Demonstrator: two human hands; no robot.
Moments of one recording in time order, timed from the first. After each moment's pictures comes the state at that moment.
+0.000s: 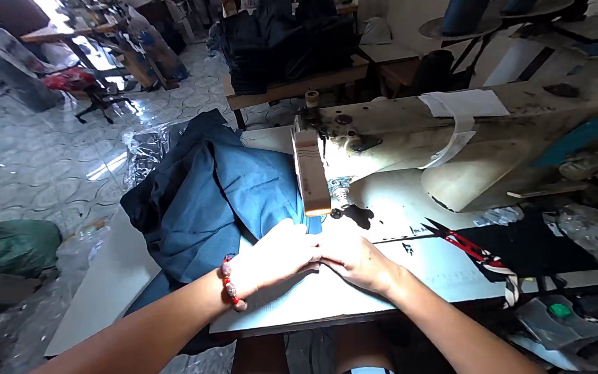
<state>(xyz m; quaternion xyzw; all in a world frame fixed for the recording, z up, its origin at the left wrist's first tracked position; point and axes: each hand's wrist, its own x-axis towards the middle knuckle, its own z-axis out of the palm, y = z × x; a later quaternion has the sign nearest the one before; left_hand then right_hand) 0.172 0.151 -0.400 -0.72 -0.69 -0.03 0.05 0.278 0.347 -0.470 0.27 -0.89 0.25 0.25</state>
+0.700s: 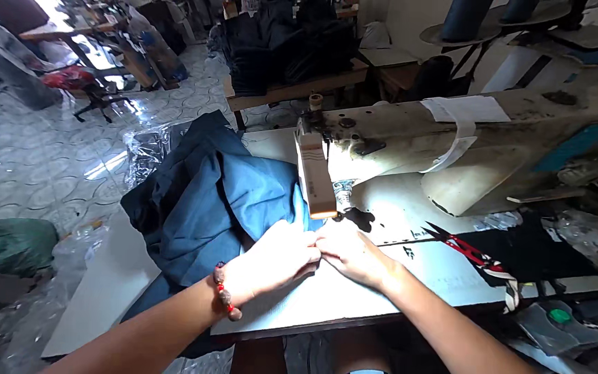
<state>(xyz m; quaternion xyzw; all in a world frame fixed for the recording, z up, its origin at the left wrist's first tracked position) 0.174 0.142 -0.390 -0.70 -0.72 -0.05 0.04 0.266 0.346 -0.465 0.25 -0.91 0.24 0.22</state>
